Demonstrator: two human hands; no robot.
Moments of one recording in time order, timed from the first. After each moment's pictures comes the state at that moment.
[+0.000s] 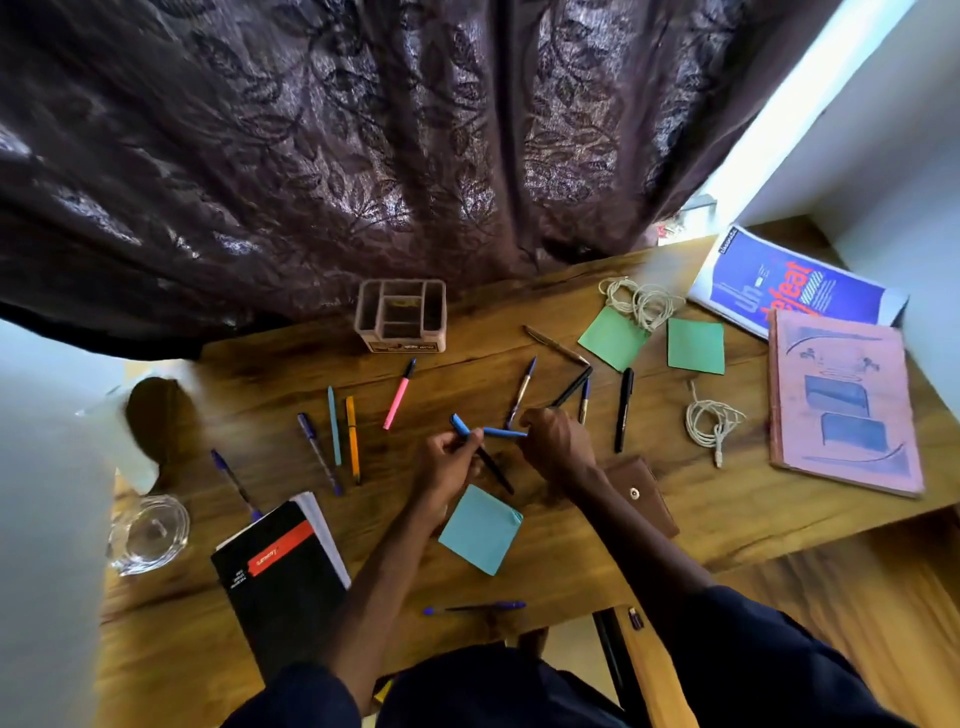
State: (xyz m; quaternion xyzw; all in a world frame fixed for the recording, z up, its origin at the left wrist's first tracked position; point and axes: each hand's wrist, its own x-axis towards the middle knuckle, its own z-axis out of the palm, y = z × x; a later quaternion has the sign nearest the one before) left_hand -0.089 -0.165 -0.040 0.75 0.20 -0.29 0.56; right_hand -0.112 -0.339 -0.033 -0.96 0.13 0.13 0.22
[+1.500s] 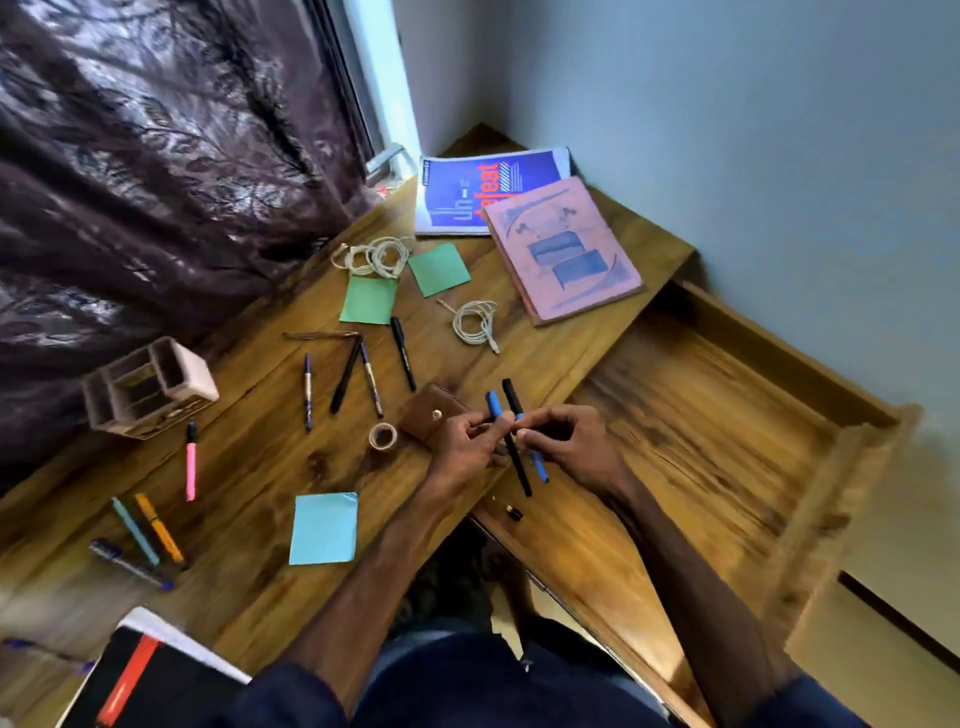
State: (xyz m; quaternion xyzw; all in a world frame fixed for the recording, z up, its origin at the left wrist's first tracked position) left_hand -0.269 -0.359 -0.007 0.70 -0.12 -0.48 0.52; right_hand -0.407 -0.469 0.003 -0.67 0.34 -0.14 0.64
